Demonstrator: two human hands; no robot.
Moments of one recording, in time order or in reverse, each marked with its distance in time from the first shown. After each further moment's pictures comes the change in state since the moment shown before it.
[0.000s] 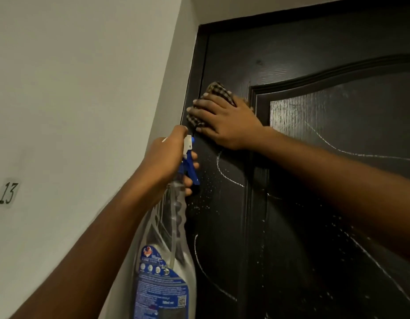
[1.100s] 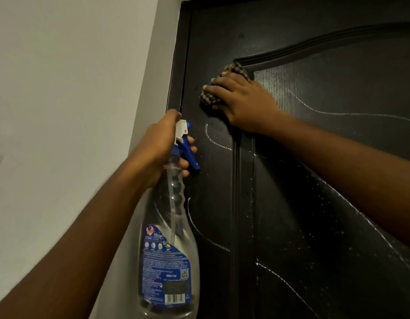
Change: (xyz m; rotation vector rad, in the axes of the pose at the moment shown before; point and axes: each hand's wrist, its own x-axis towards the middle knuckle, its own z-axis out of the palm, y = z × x) left_hand -0.015 -0.036 0.002 -0.067 -0.120 0.039; right_hand -0.066 0.004 -0.004 -0.049 0.120 0.150
